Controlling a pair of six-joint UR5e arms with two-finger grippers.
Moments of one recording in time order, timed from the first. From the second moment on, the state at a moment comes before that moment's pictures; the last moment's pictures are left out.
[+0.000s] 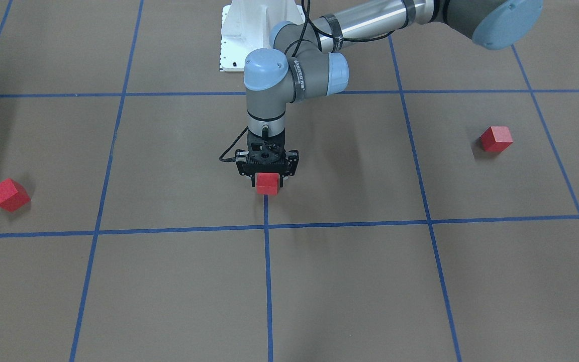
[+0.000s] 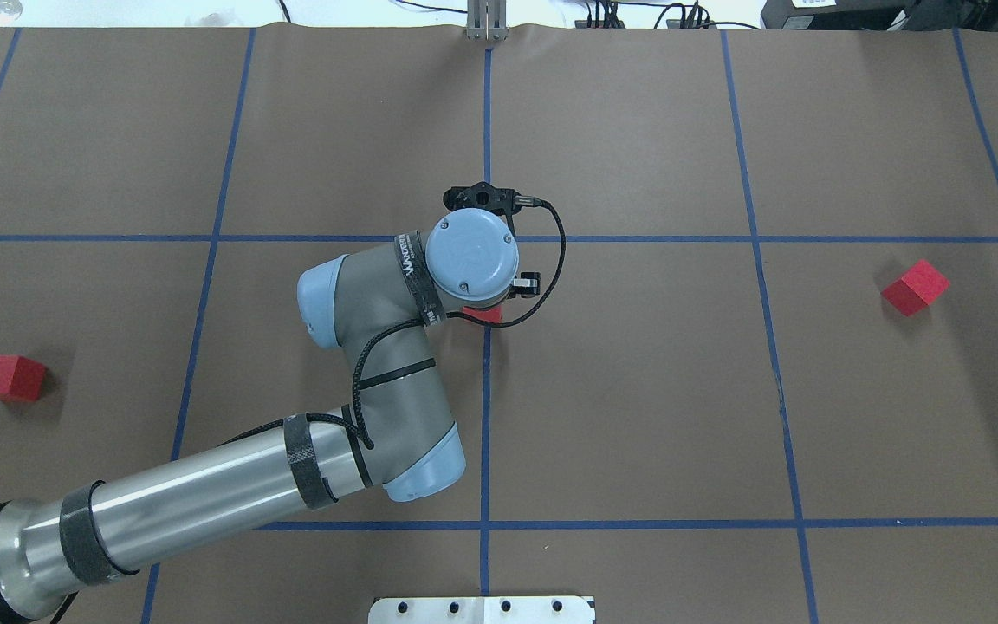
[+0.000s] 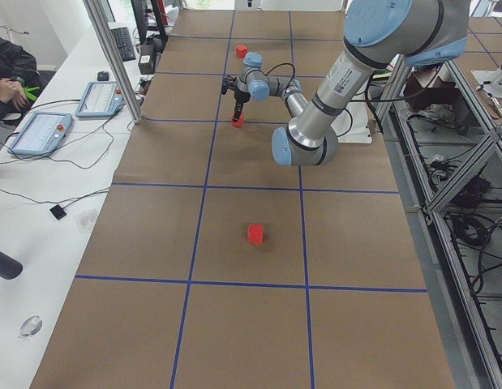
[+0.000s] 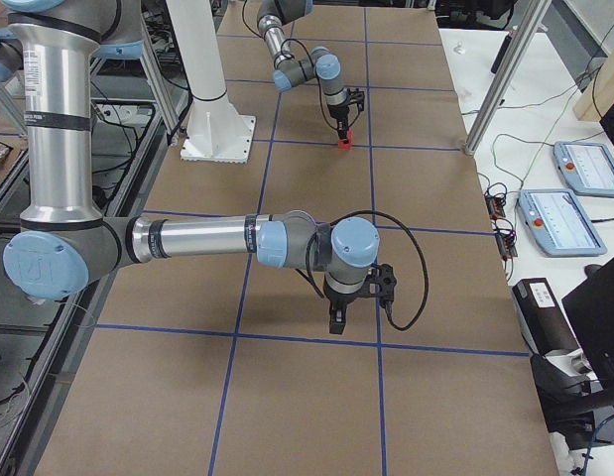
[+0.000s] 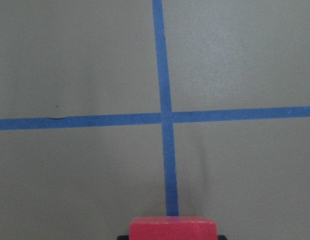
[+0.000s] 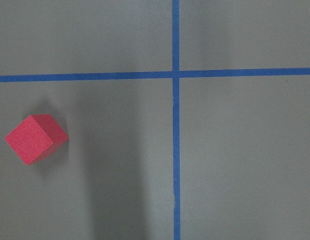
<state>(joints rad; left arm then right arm) -0.47 -2.48 -1.32 -1.77 -1.61 -1.21 1.57 -1.62 1.72 -1.73 2.39 -0.01</state>
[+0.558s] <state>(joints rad) -0.54 -2.48 -1.43 -1.73 -1.66 -1.21 1.56 -1.59 1.75 -1.71 2.44 -0.01</state>
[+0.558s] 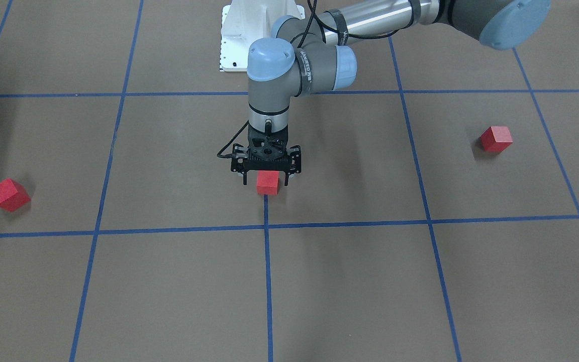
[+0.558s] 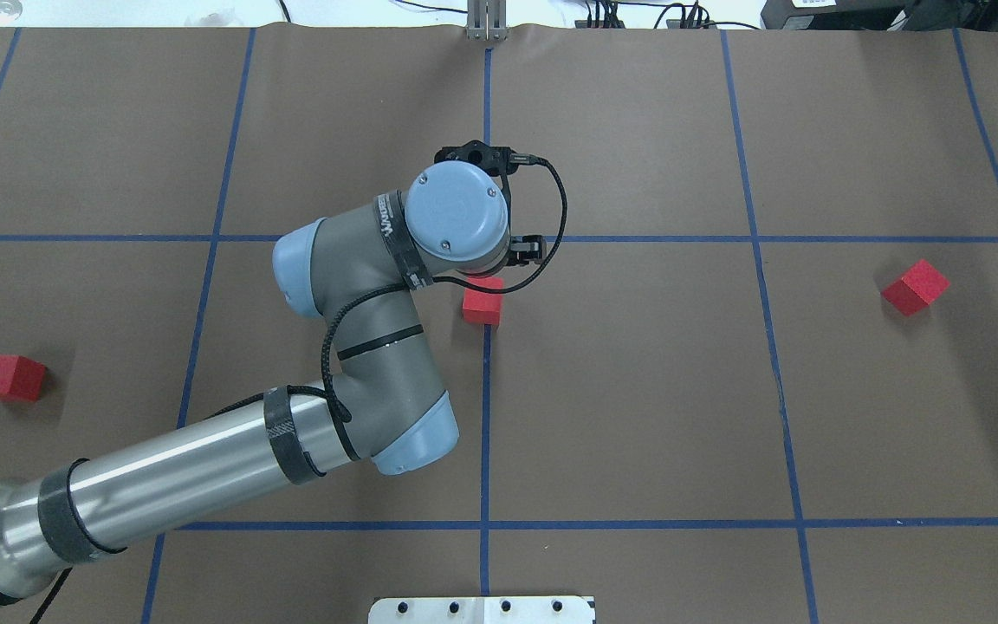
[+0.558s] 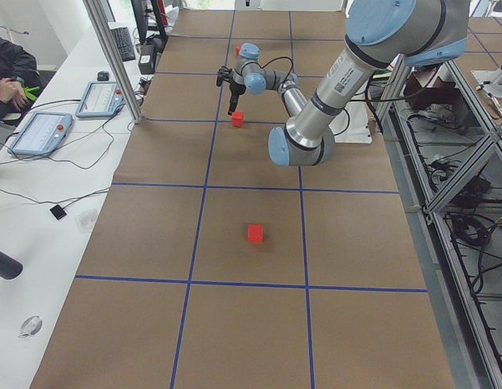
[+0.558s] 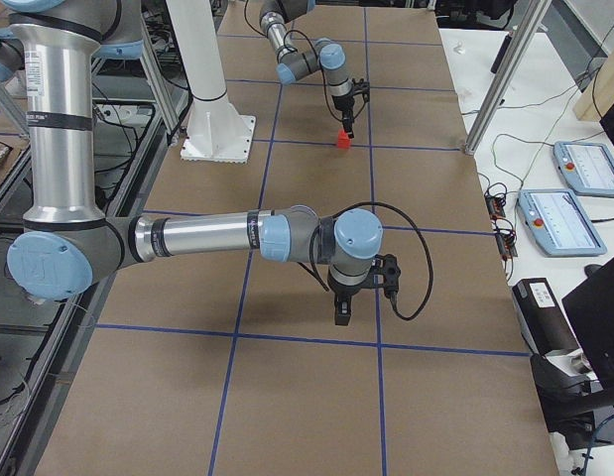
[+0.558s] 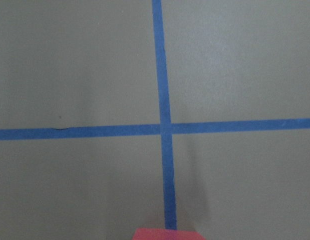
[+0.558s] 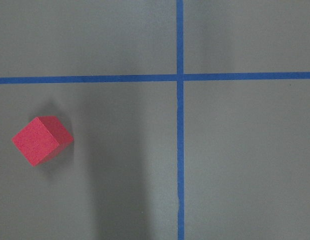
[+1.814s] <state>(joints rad) -1.06 -2.11 -1.79 -1.56 -2.10 -0.77 1.24 -1.60 1.62 -1.17 2.39 -0.02</state>
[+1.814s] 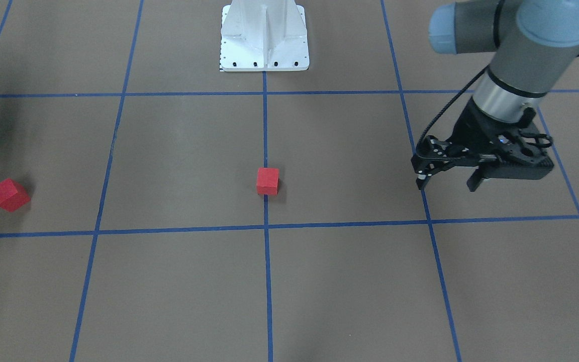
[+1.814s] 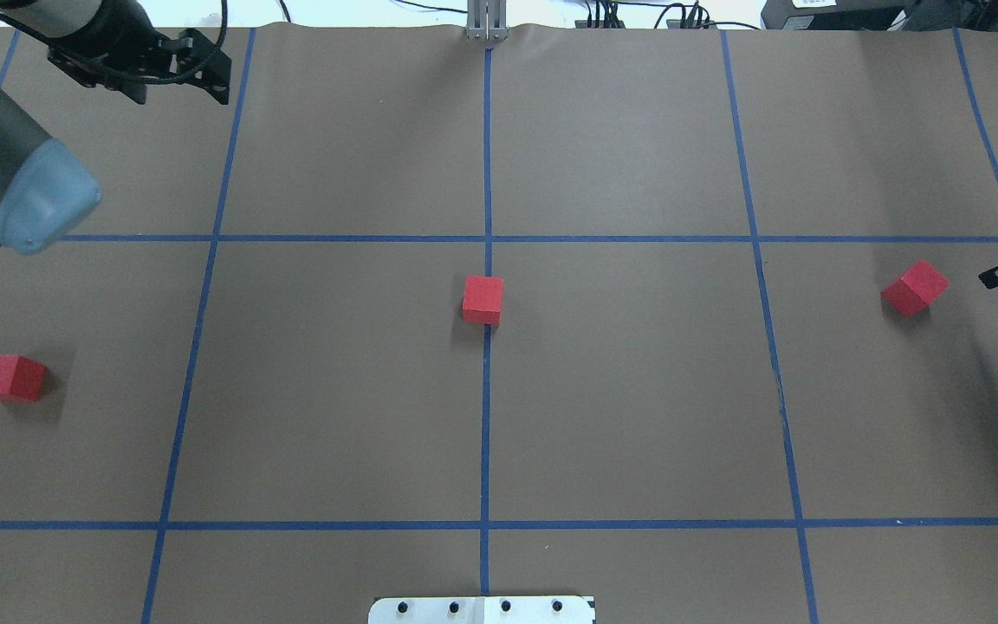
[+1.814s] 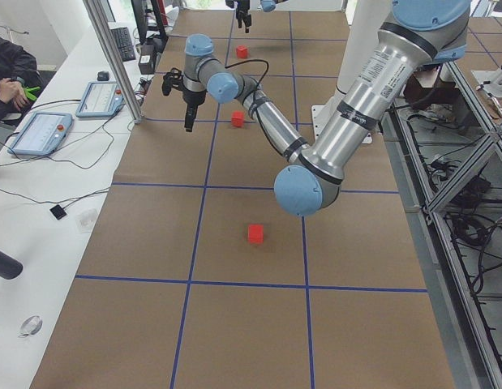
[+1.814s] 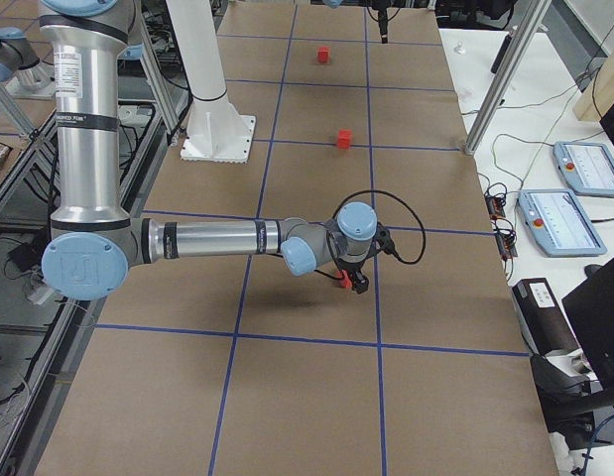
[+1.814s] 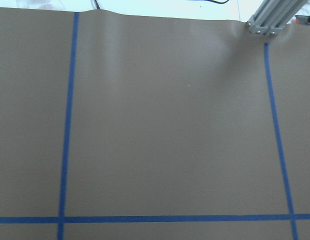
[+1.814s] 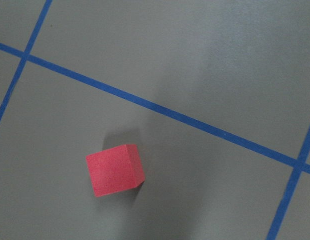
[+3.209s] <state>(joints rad) -1.10 -2.03 -1.80 -1.58 -2.12 -0.66 1.08 -1.50 1.49 -1.15 2.31 -0.01</state>
